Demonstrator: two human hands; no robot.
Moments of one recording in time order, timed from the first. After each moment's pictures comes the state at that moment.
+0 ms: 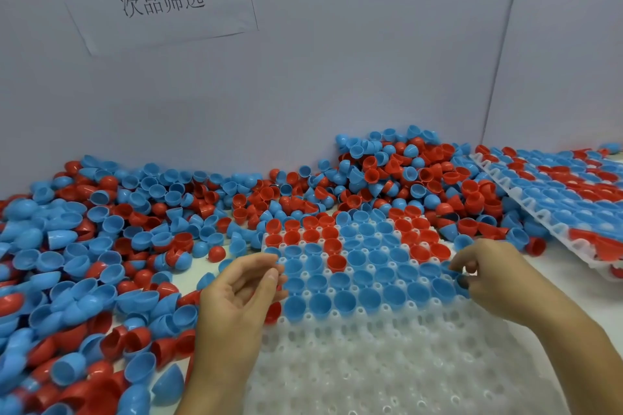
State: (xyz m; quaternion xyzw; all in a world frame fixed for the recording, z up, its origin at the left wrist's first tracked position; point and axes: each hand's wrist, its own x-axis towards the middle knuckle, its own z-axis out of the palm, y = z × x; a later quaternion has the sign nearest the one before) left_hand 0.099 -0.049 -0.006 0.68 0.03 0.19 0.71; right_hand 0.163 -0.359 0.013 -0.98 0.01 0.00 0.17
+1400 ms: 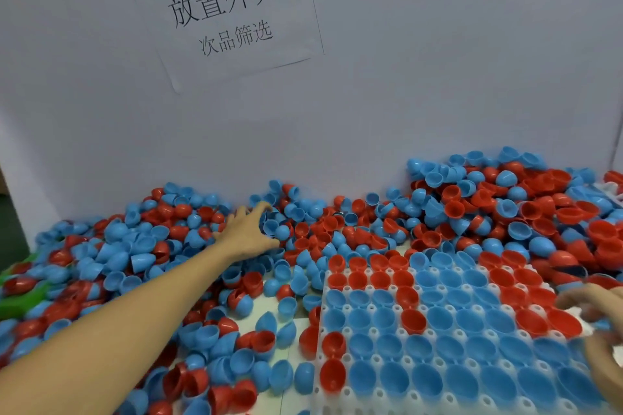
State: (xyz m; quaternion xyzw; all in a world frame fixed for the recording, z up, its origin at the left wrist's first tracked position) left_hand 0.310 0.116 0.017 0.99 0.14 0.02 0.10; right_hand 0.196 -0.360 -0.028 -0.94 -0.05 -0.20 0.29
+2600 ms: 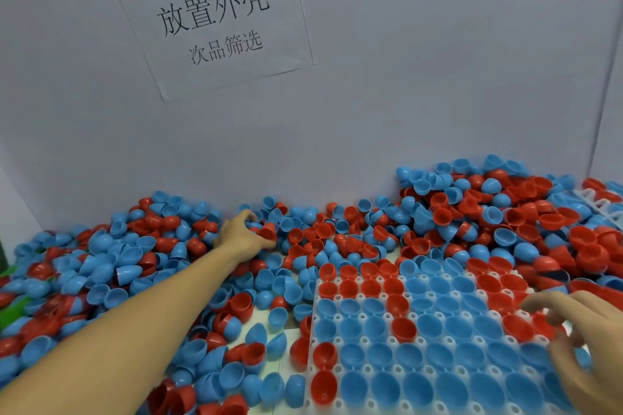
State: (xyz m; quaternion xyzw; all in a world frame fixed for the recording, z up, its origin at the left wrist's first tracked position) left_hand 0.324 0.104 0.010 0.93 0.23 0.10 0.28; right_hand 0.181 -0.341 -0.018 -0.93 -0.07 -0.26 0.27
